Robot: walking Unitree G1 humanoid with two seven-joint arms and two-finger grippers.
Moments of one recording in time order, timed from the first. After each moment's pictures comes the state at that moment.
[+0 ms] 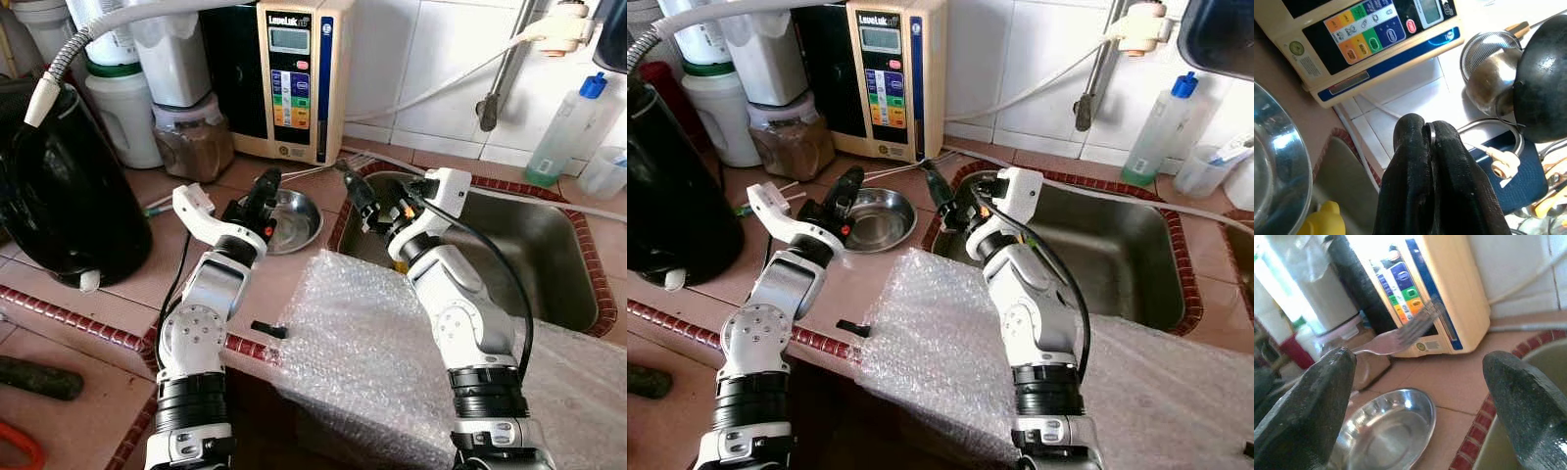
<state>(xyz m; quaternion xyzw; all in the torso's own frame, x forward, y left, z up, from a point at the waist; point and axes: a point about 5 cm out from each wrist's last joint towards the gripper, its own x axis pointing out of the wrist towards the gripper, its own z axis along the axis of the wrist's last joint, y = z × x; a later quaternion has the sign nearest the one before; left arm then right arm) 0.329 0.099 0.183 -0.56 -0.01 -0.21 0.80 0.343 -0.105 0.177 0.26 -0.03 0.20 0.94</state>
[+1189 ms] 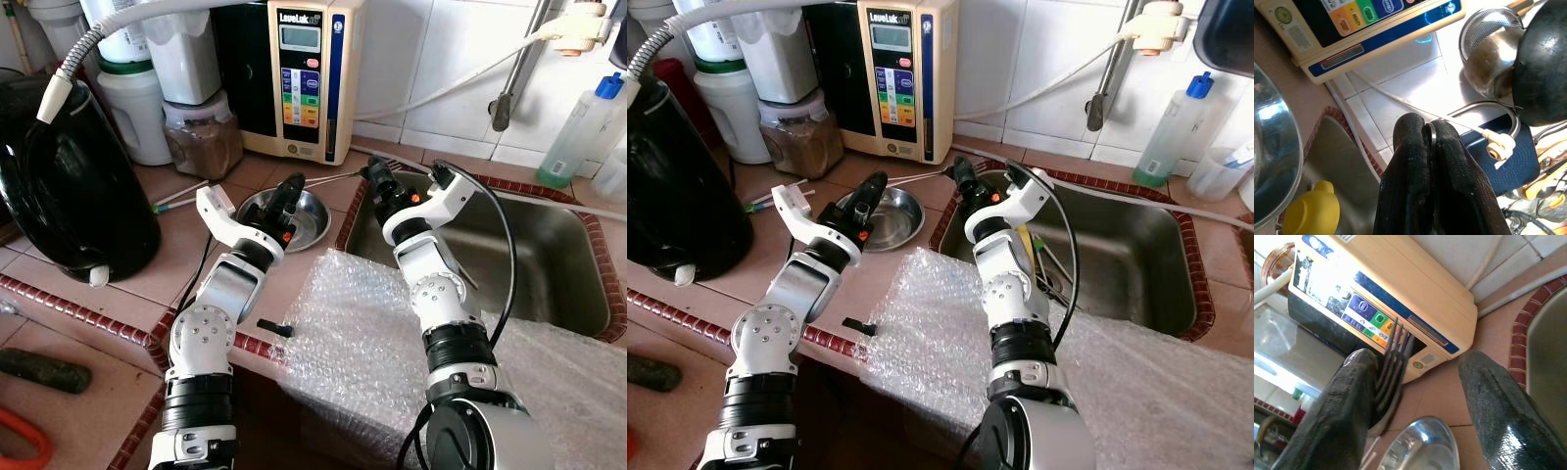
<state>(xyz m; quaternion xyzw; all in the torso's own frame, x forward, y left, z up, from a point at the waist) 0.327 0.084 0.178 -0.56 0.02 -0.24 0.79 0.382 -0.098 0.174 0.44 -0.02 0.12 0.89</state>
